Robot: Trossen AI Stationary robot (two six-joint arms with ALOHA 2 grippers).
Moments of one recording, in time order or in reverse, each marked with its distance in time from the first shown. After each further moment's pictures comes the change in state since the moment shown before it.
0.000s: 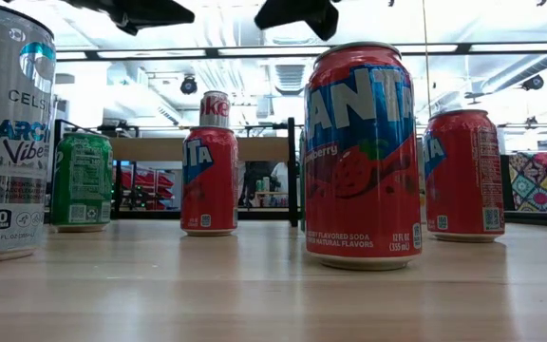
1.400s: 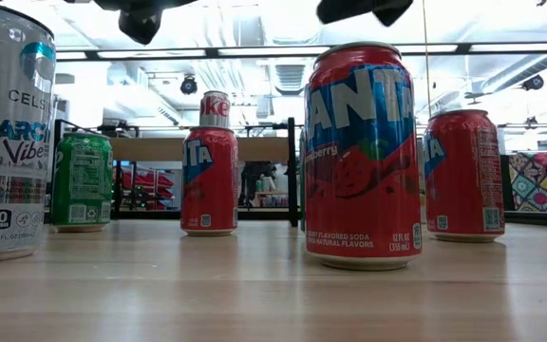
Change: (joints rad) left arm -0.196 0.233 0.000 0.194 0.076 -0.265; right arm 0.333 0.002 -0.222 0.146 0.307 0.050
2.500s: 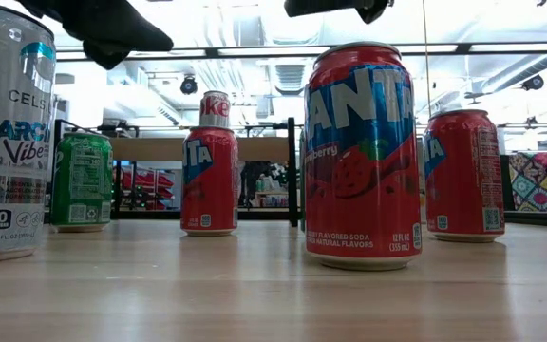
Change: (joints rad) left arm -0.046 -0.086 0.000 -0.350 -0.155 -0.258; right arm -0.050 -0.004 -0.001 0.091 0.090 -0.026
